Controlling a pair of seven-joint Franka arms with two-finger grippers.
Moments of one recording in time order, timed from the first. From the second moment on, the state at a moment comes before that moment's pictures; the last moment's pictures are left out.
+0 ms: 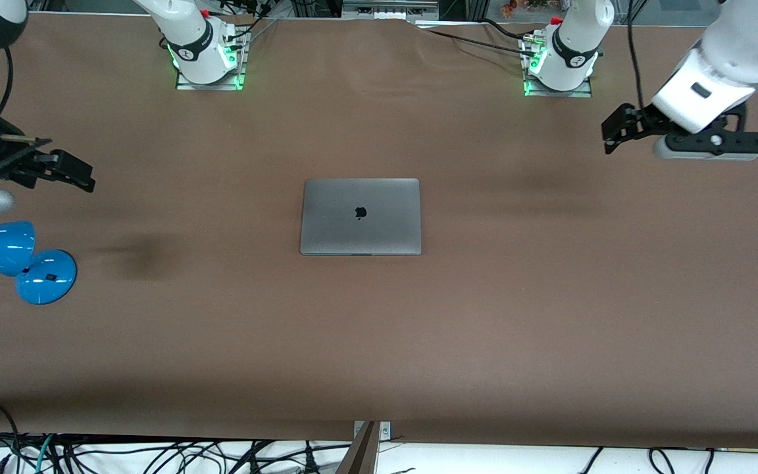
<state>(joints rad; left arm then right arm) 0.07 -0.07 -0.24 -1.66 0.00 1.57 -0.13 0.03 0.14 0.03 -1.42 -0.03 1.53 0.13</state>
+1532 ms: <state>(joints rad) -0.06 0.01 -0.01 -1.61 0.01 1.55 -0.01 -0.05 0.04 0.09 -1.49 -0.02 1.47 0.18</state>
